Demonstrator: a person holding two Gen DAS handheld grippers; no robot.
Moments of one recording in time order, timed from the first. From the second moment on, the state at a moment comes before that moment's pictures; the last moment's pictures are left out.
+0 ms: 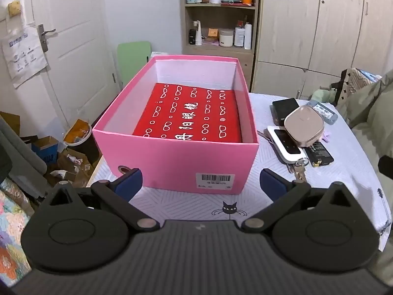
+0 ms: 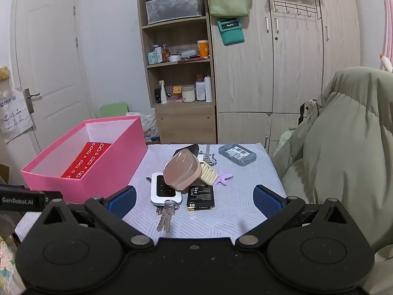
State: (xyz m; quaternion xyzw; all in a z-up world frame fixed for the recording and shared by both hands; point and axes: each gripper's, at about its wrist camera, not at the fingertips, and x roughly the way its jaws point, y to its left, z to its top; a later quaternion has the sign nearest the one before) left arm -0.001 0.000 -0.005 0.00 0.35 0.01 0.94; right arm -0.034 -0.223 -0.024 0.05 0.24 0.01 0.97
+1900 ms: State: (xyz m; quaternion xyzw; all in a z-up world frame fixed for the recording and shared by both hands) left arm -0.003 -0.010 -0.017 -0.01 0.36 0.00 0.93; right arm -0.031 -0.216 -0.031 0.02 0.23 0.01 0.97
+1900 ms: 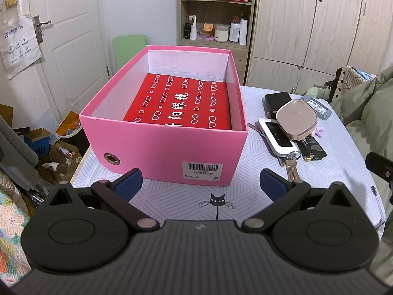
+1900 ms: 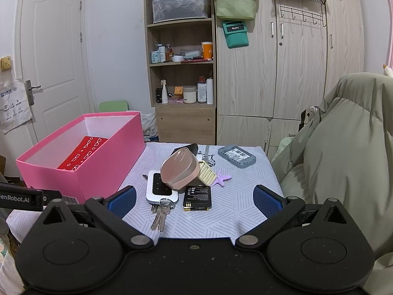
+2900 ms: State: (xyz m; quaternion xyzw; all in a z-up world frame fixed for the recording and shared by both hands) left arm 0.039 0.025 0.005 0.06 0.40 -0.11 0.91; right arm 0.014 -0.215 -0.021 -0.02 0.22 0.11 0.97
